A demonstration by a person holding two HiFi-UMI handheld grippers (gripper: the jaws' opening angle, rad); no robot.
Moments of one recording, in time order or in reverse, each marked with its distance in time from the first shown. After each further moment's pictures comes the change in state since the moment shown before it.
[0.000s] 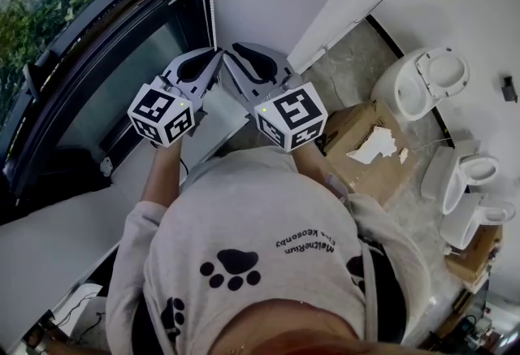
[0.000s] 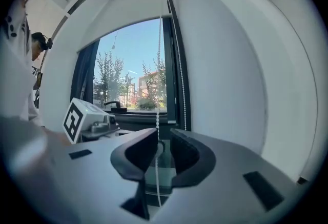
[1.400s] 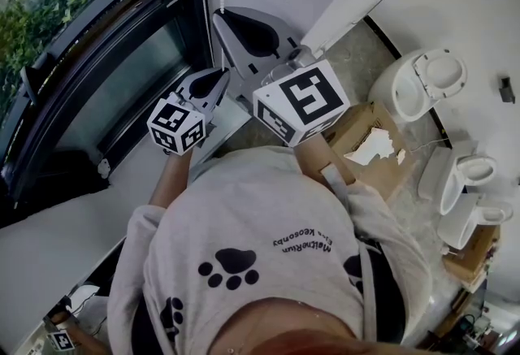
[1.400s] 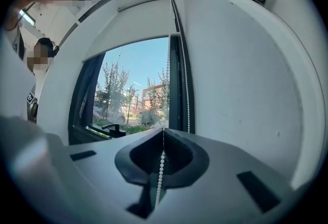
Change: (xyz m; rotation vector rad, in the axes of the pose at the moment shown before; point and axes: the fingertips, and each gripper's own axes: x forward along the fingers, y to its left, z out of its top) left arm 0.010 -0.009 -0.064 -0.066 0.055 0.005; right arm 0.008 0.004 0.111 -0.064 -0.169 0.029
